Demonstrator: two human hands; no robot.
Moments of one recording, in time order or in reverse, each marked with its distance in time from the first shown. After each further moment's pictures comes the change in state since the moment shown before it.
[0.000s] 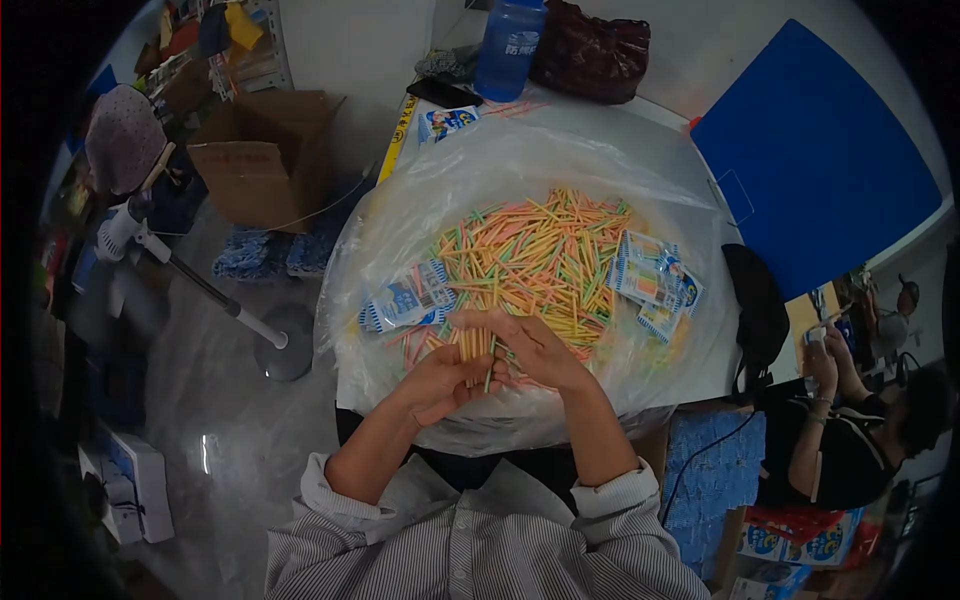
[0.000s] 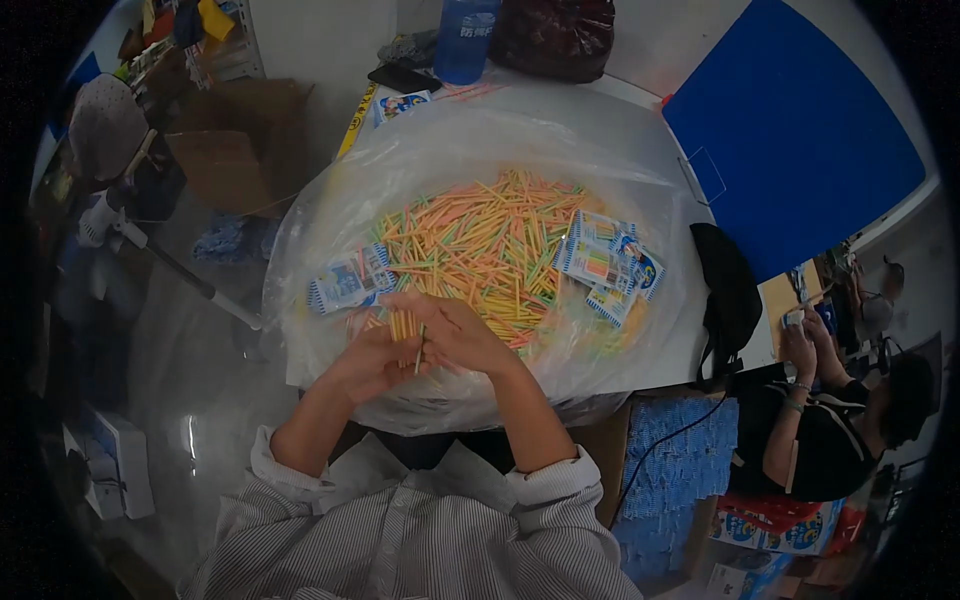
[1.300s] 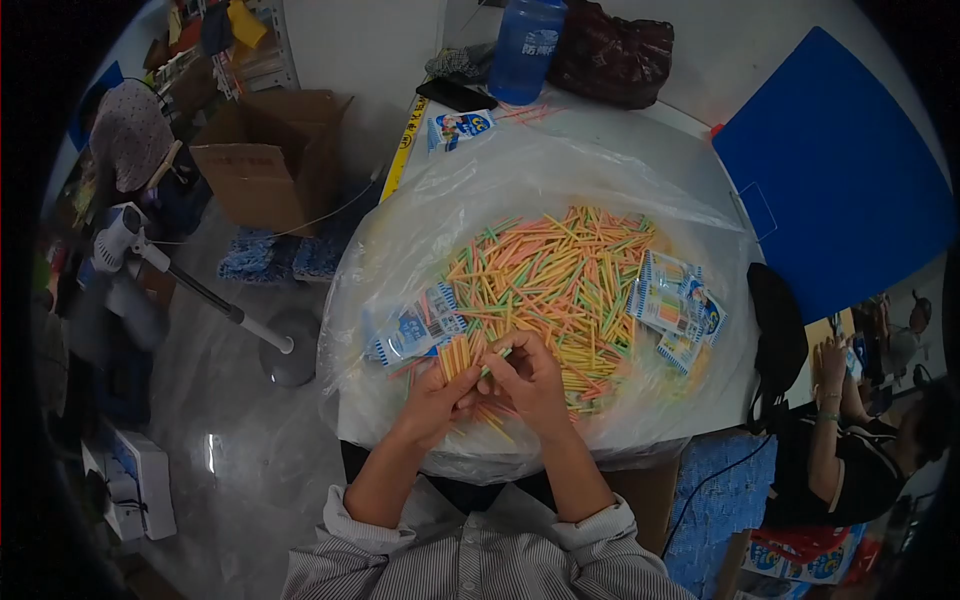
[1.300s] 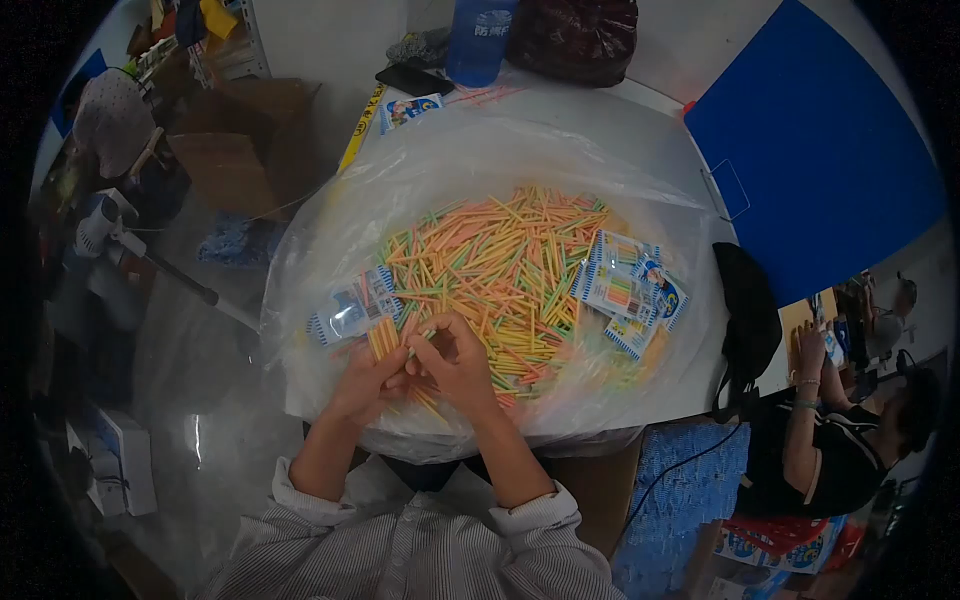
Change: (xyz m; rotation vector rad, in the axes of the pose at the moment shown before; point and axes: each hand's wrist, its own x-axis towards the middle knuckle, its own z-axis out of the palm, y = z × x) left_hand 0.006 0.003 -0.009 0.047 0.146 0.204; right_hand 0.018 0.035 0.024 0.412 0.436 -0.239
